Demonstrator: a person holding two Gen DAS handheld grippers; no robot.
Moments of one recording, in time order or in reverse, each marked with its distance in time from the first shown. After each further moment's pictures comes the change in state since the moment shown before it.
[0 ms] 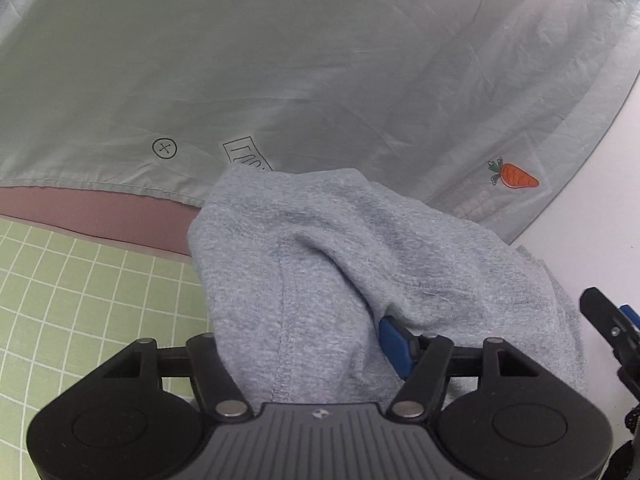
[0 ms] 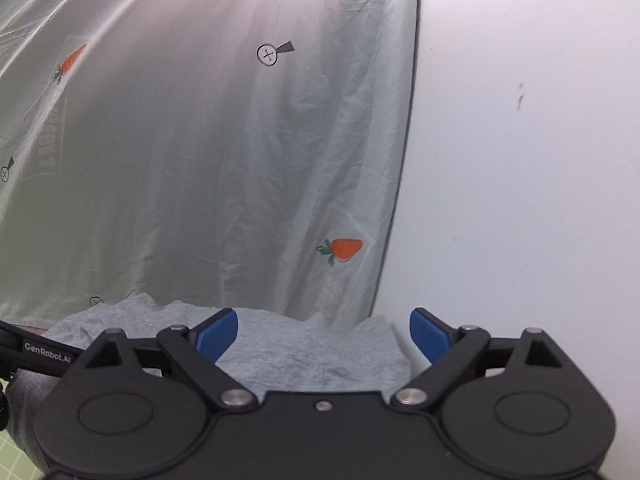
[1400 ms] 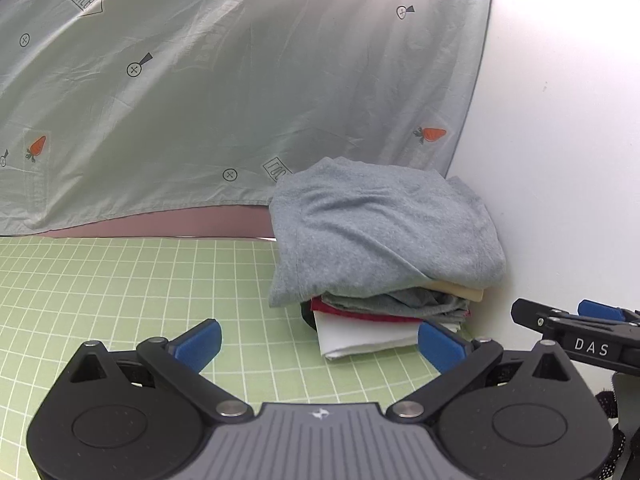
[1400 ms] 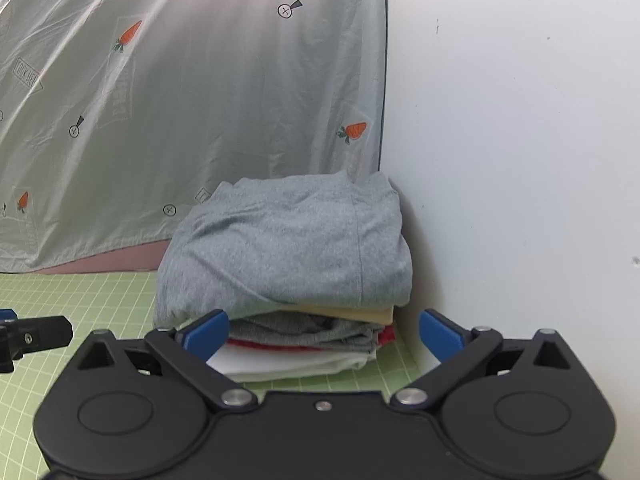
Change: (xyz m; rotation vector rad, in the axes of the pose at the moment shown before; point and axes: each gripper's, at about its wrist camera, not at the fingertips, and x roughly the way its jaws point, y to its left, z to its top) left arm -0.232 -0.013 -0.180 0.288 -0.142 0.114; right arm -0.203 0.034 -0.064 0.111 0.257 0.032
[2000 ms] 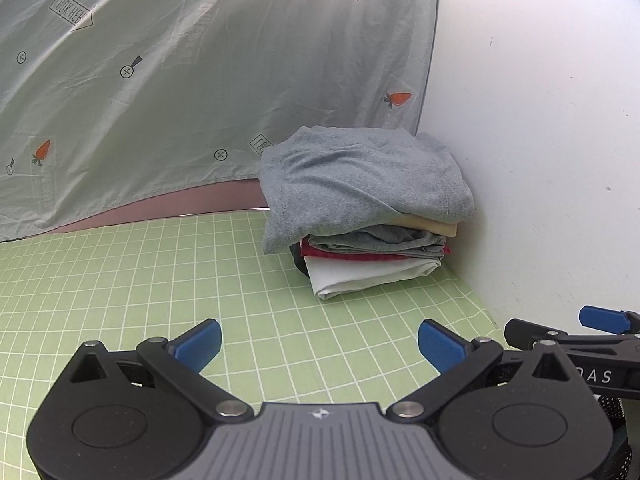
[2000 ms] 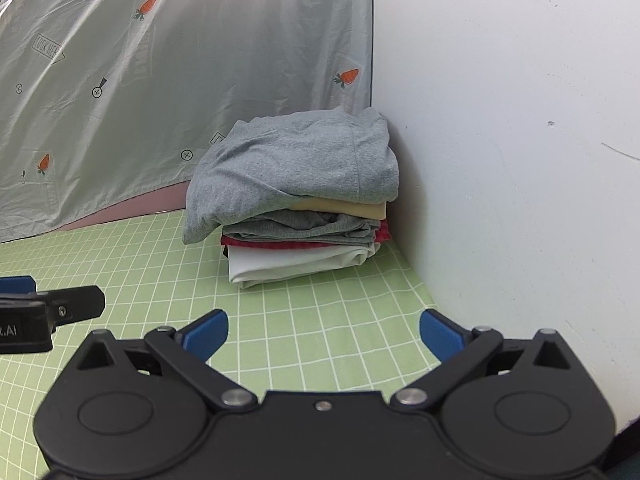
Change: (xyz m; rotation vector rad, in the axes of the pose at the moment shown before) left arm -0.053 -0.016 -0.048 0.080 0.040 -0.013; right arm -0.082 0.003 -0.069 0.034 0.100 -0.006
